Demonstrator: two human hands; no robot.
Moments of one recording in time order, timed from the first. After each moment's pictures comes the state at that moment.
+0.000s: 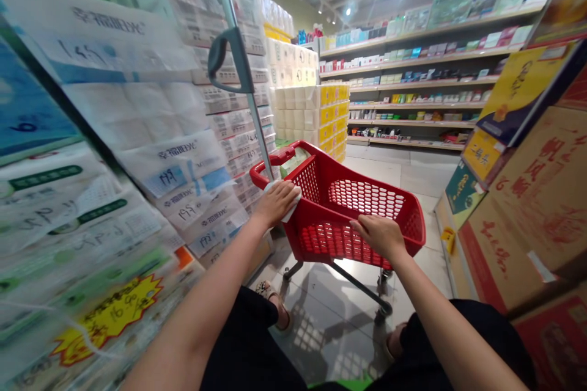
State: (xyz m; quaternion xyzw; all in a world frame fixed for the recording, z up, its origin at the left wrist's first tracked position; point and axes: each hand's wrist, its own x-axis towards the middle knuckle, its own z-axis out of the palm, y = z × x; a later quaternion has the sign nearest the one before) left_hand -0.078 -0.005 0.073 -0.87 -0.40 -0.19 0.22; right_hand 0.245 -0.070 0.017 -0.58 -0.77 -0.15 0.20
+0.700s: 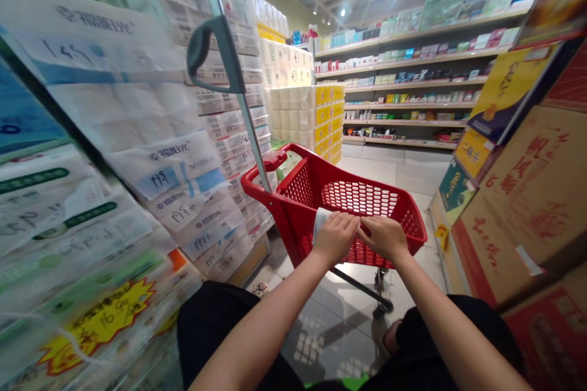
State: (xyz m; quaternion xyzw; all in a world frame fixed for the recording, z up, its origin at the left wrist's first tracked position) left_hand 0.081 -0.069 0.018 -0.89 -0.32 -0.26 0.18; right_hand 0.267 -0.075 0.009 -0.55 -0.78 -0.19 0.22
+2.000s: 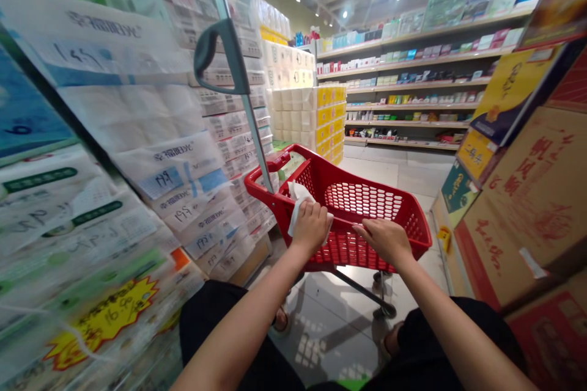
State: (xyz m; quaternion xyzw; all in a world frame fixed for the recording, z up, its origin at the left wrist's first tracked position) left_hand 0.037 -0.058 0.032 -0.81 -0.47 -0.26 0.24; right_hand 0.264 -0.081 0.010 -0.58 -0.77 -0.18 0.21
